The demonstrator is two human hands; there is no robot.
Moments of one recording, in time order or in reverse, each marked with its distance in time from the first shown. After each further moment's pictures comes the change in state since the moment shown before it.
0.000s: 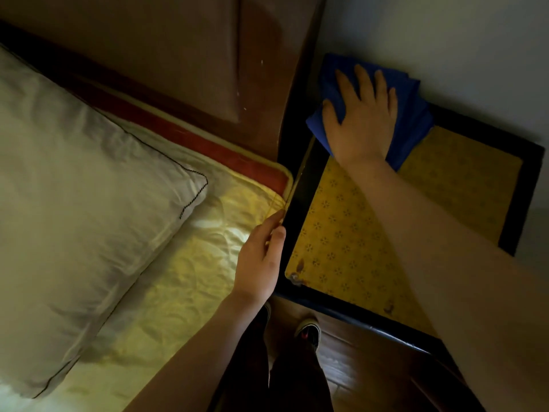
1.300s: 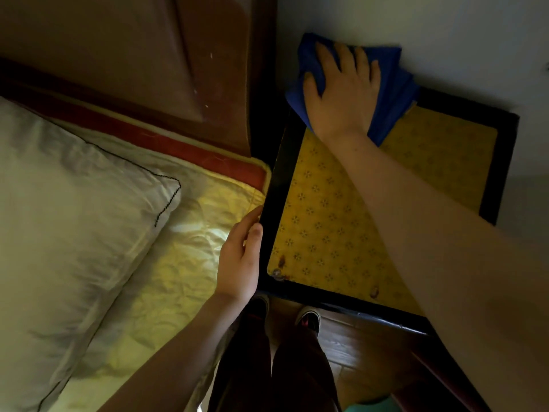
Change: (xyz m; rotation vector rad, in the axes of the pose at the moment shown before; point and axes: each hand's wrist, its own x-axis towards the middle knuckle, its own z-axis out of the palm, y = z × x) left_hand 0.005 -0.003 0.000 -0.089 -0.039 0.024; right_hand 0.021 0.014 -0.004 0.018 0.004 0.079
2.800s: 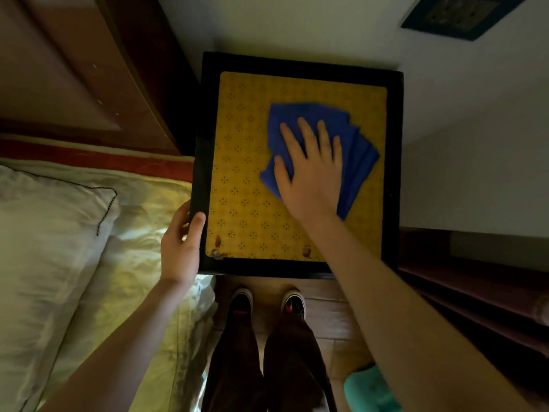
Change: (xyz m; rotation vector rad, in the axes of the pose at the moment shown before) left_hand -0.007 0.005 0.005 0.151 0.051 0.022; right_hand -0.165 0.082 -0.018 0.009 0.018 0.077
